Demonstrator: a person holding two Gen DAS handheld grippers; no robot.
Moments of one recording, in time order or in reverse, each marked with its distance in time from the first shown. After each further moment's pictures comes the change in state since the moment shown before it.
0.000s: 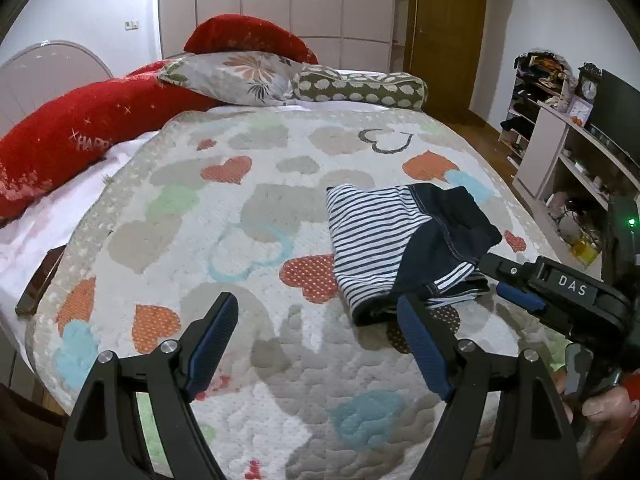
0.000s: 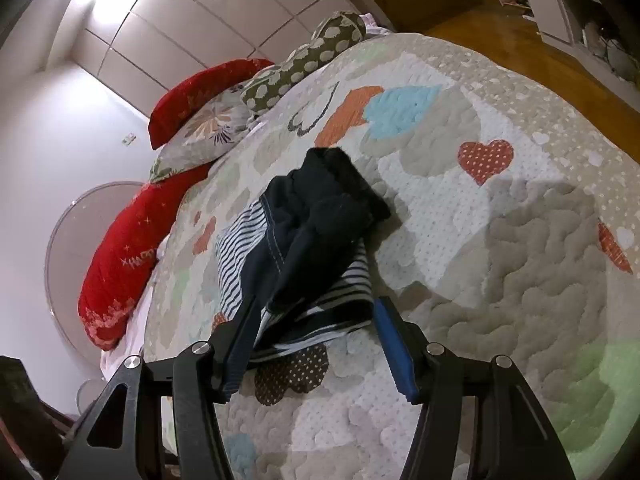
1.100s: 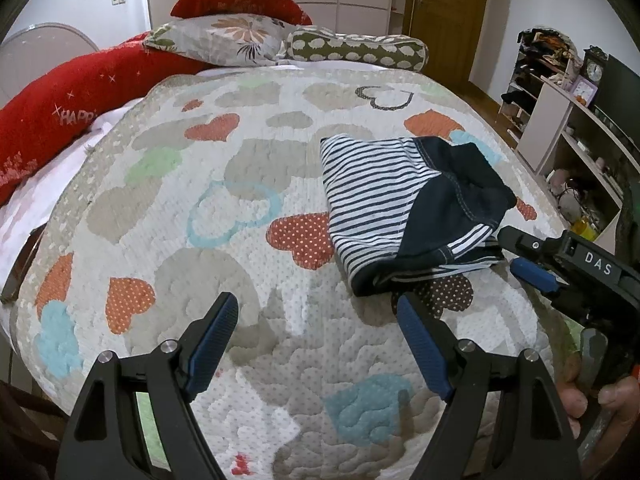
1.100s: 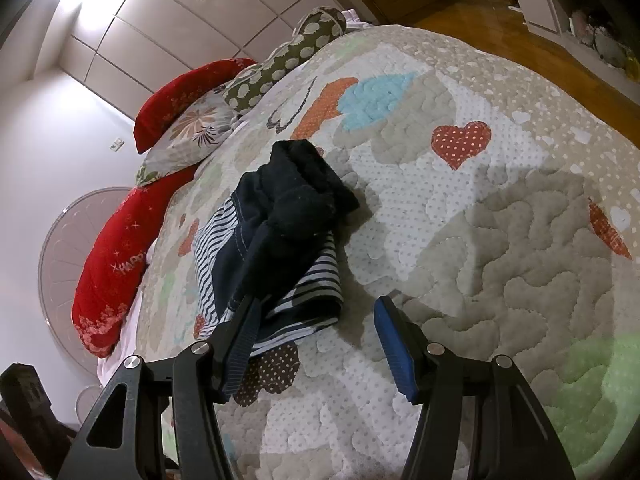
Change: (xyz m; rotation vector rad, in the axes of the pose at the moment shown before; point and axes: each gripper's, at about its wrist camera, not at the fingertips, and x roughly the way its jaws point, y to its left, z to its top) left arm 0.036 -0.003 -0.014 0.001 0.136 -0.018; right arm 0.003 -0.015 -0.005 0.047 -0.001 -0.029
